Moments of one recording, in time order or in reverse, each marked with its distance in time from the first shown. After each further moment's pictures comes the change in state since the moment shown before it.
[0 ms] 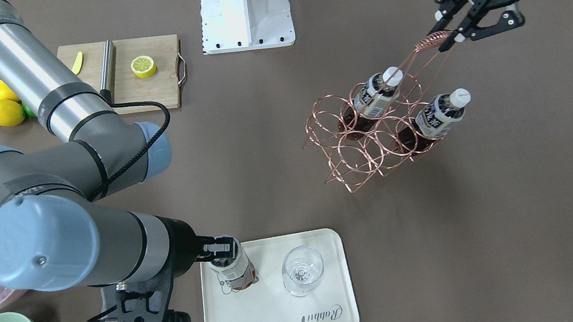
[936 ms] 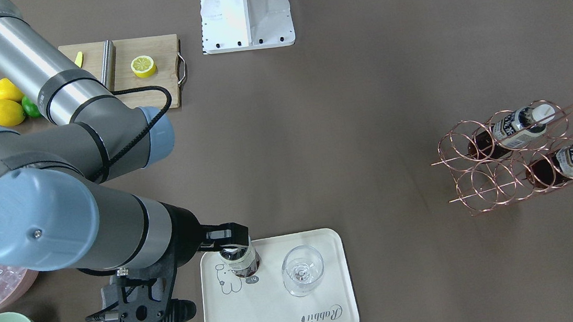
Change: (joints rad) left arm -0.184 -0.042 0.252 0.269 0.276 0.700; right arm 0.012 -0.009 0.095 -0.068 -0.004 -0.037
